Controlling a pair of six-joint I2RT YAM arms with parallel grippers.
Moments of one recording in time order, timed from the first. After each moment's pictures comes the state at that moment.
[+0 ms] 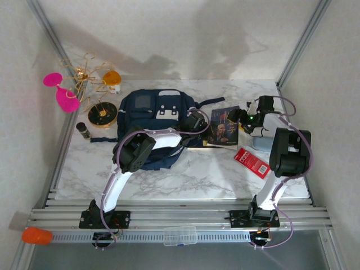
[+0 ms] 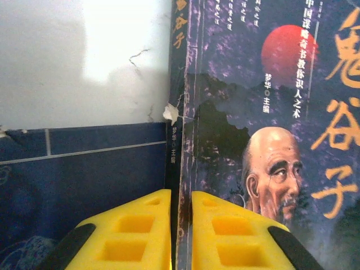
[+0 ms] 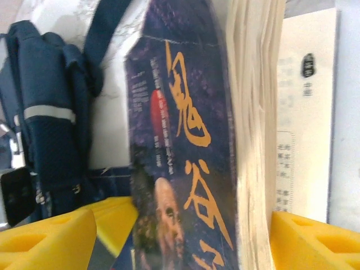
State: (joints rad) left arm -0.75 2.31 1.55 0.12 0.10 -0.94; right arm -0.08 1.83 1.19 -0.41 -0.65 0.36
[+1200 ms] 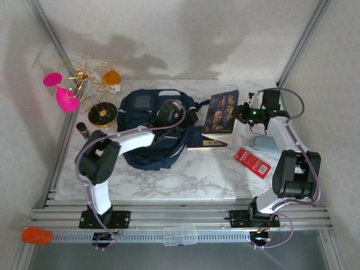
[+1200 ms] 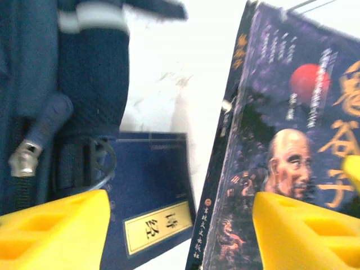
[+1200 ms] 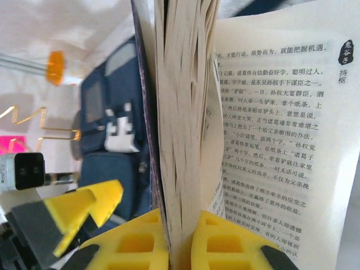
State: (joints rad) left arm -0.59 1.81 1.15 0.21 0.23 -1.00; right arm -0.03 1.55 1.19 -0.47 -0.74 0.45
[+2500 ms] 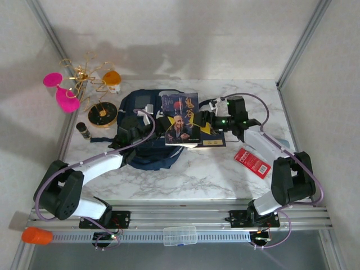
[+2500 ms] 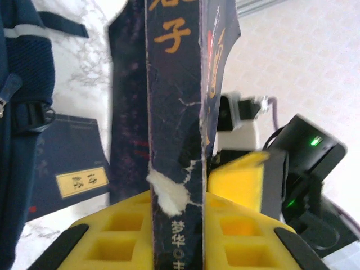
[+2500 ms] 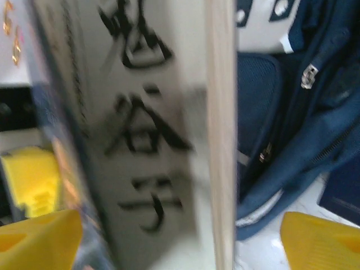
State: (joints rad) left arm -0.47 1.40 0.68 0.62 0.46 -1.17; right arm 0.34 1.50 1.01 -0.20 -0.85 0.64
